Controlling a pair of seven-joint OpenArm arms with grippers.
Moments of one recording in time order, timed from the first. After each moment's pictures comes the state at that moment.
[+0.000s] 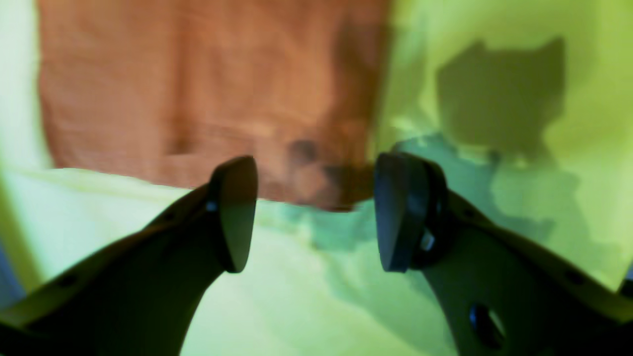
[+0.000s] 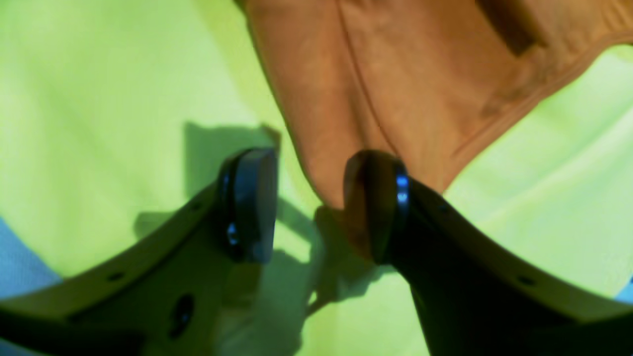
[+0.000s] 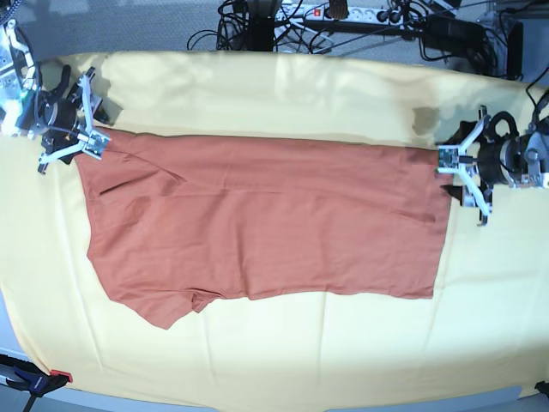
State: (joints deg) left arm -15.6 -70.4 43.2 102.0 -5.1 -44.4 17.0; right arm -19.3 46.5 -2.6 107.1 12.0 38.8 -41.3
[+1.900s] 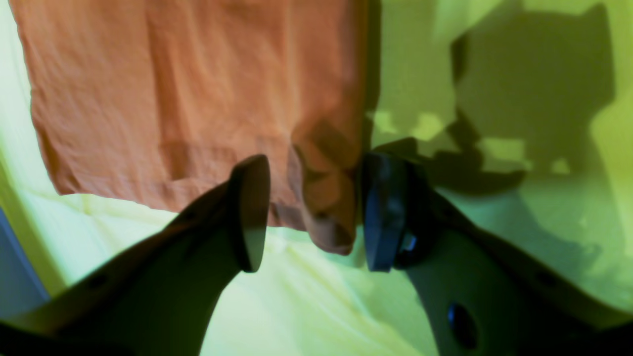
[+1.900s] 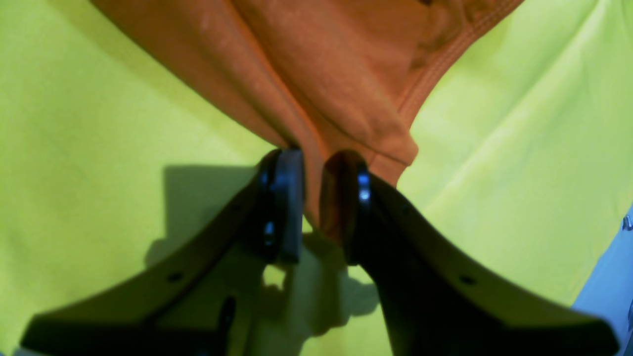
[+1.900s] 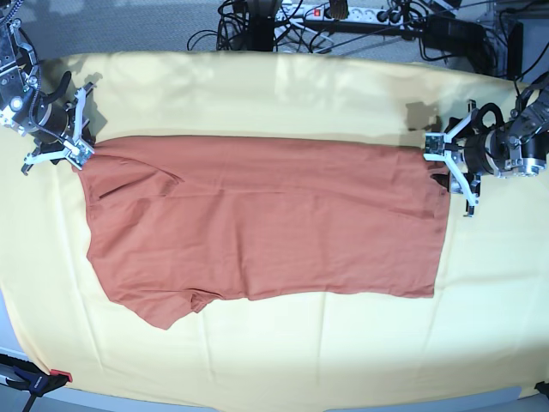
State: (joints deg) left arm -13.1 -67.3 43.2 100.9 3.6 -41.1 14.8; right arm -20.2 46.5 -2.4 100.0 7.9 34.9 -34.7
